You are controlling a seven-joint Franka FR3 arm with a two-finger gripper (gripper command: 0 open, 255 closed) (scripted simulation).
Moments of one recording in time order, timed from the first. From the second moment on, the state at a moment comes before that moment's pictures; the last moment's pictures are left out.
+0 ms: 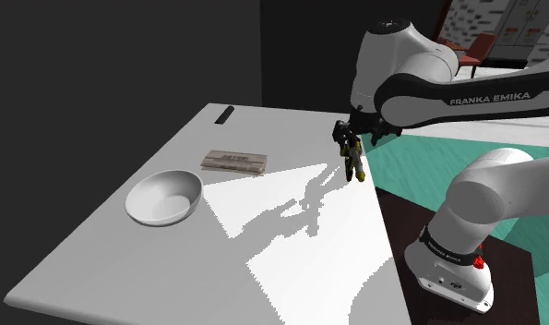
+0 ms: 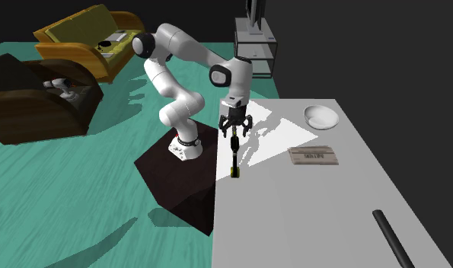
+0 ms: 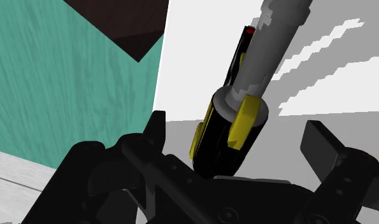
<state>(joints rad) -0.28 -0.93 0.41 -2.78 0.01 1.98 0.84</state>
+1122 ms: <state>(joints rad) -0.28 -0.92 0.42 -2.79 0.02 2.01 0.85</state>
